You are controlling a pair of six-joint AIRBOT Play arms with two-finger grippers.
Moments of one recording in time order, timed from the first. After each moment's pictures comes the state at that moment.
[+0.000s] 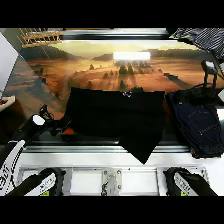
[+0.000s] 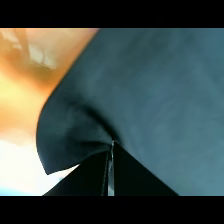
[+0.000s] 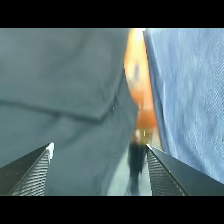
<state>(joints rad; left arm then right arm) 0.11 -1.17 0.53 1.09 -0.75 -1.78 -0.16 -0.99 1.05 -1.34 1.16 1.47</state>
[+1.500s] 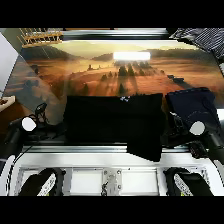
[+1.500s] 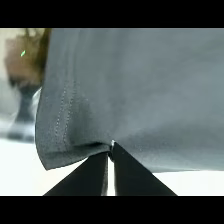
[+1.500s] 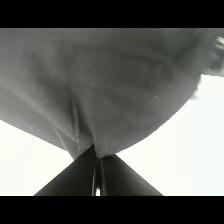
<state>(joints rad) 0.09 -0.85 0.54 1.32 -1.15 -1.72 -0.06 -0.81 0.52 -1.22 1.34 1.44</state>
